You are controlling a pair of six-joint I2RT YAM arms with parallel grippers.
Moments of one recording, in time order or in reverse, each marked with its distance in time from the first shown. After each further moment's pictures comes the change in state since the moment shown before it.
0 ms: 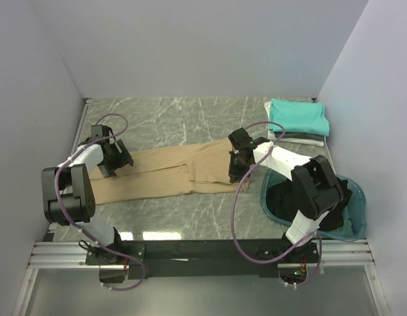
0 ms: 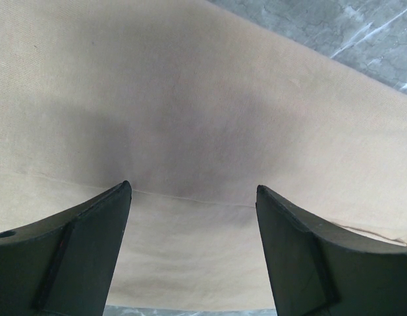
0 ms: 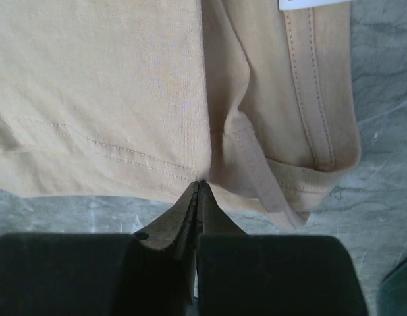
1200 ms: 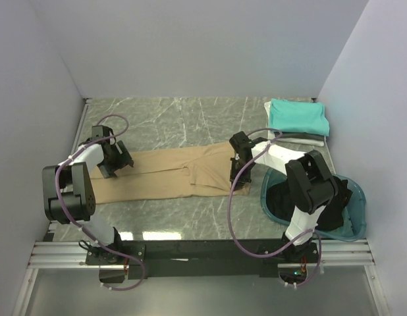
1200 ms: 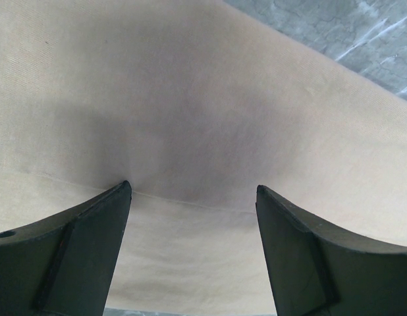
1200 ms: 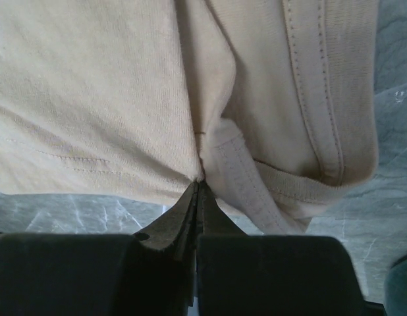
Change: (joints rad) left arm 0.000 0.017 0.000 -0.002 -0.002 0.003; right arm -0.020 0.062 0.001 -0.090 -0.098 0.009
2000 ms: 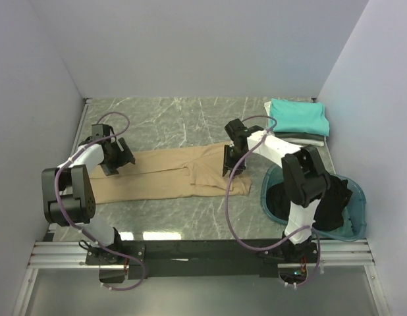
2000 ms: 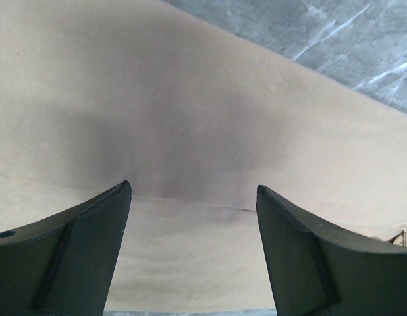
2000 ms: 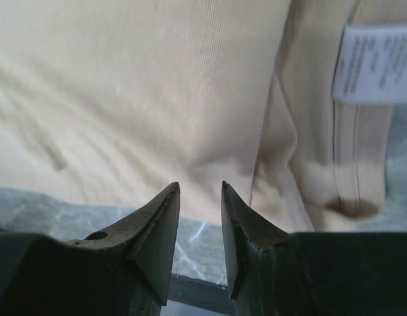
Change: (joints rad) left arm -0.011 -0.028 0.004 0.015 0.037 -0.001; right arm -0.006 0.073 0.202 -0.043 -0.006 -0.050
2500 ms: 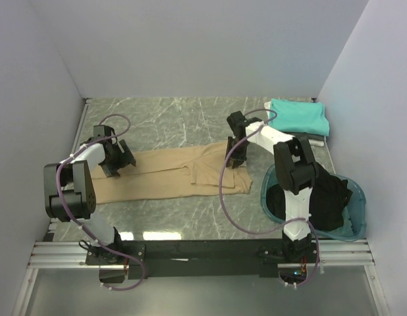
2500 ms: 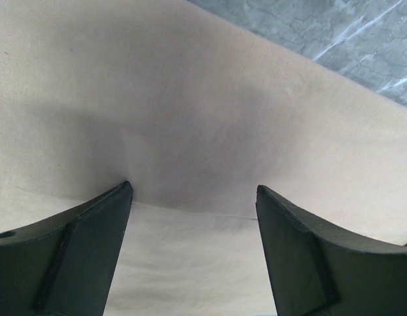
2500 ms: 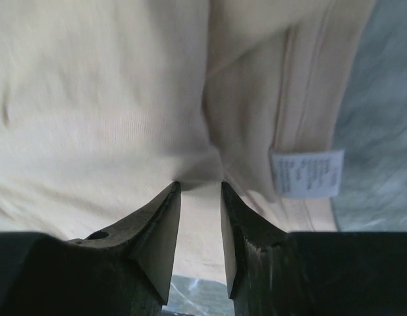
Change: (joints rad) left arm 0.000 0.050 0.000 0.009 -0.002 -0.003; right arm -0.066 0.188 0.162 -0.002 0.080 0.005
